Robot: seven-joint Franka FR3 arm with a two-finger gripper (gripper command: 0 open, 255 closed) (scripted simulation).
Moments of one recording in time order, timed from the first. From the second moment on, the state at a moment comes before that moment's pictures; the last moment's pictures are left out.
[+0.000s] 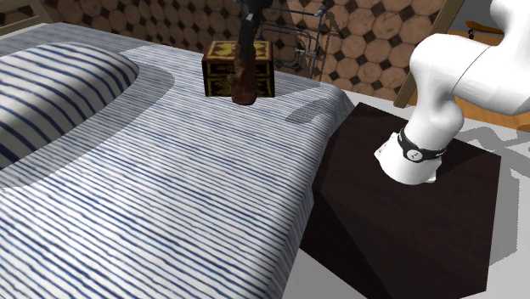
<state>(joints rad) -0.30 -0.44 -0.83 -2.32 -0.35 2.24 0.14</state>
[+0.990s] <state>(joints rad) -0.10 -0.28 -1.36 -2.06 -0.17 2.21 -0.34</state>
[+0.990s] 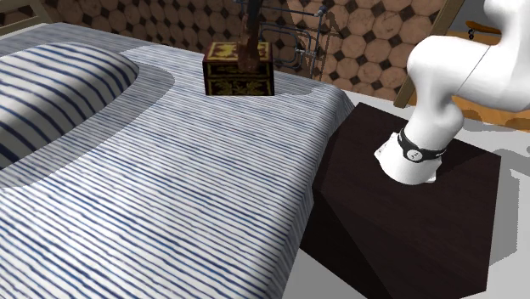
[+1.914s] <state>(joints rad) 0.22 -0.33 -1.78 -2.00 -0.22 2.38 -0.41</state>
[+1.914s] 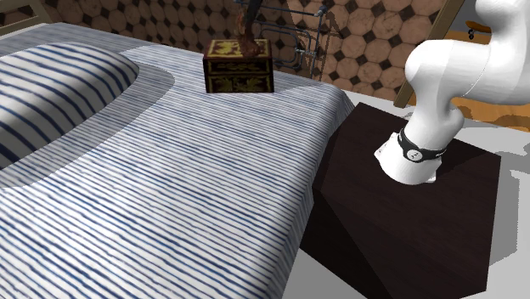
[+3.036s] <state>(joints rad) 0.65 -0.46 -2.06 -1.77 -0.40 2.12 -0.20</state>
